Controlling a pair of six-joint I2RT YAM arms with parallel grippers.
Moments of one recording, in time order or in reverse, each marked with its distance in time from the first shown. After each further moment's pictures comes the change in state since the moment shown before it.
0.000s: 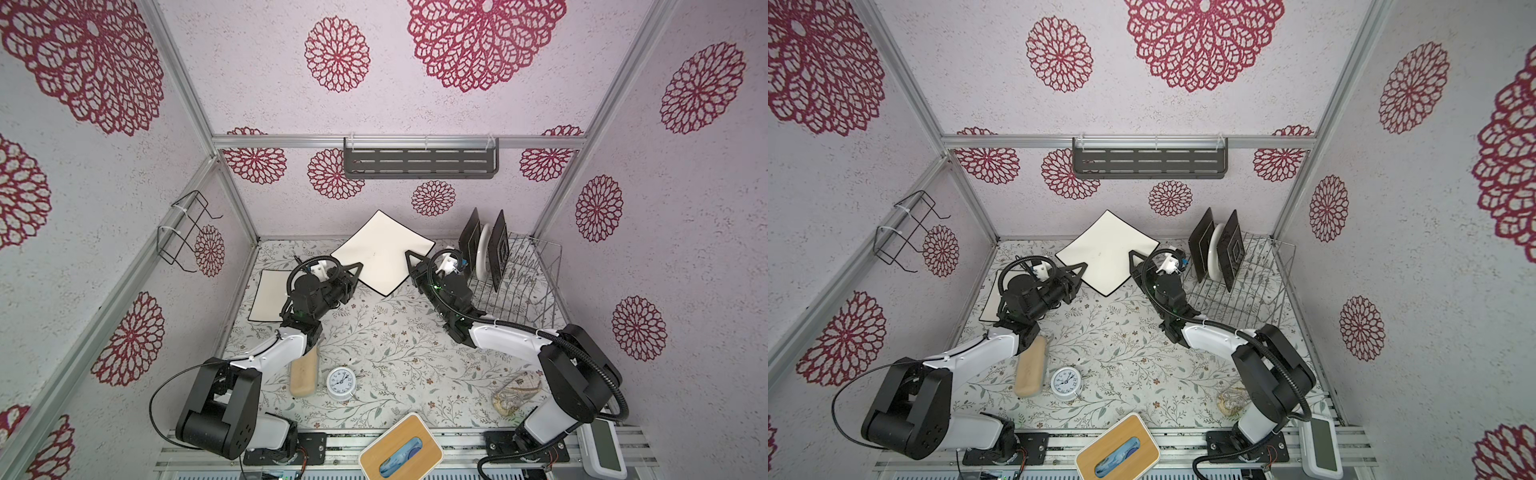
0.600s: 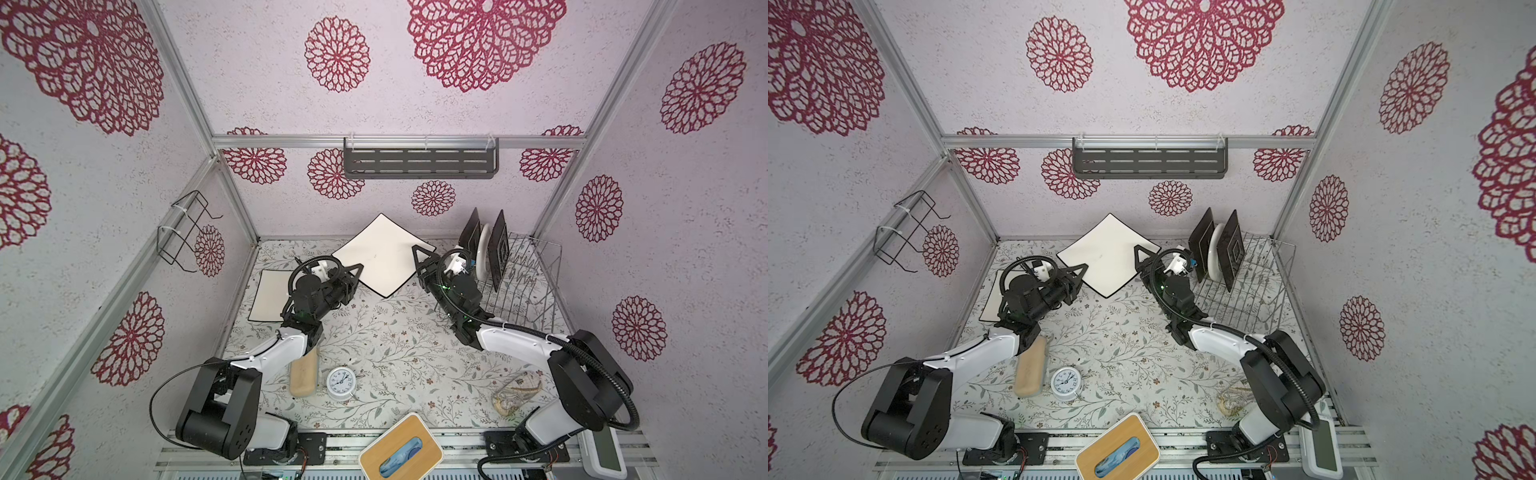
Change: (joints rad) left arm 0.002 -0.001 0.000 -0.017 -0.023 -0.028; right arm -0.030 -0.061 -0.065 0.041 -0.010 0.027
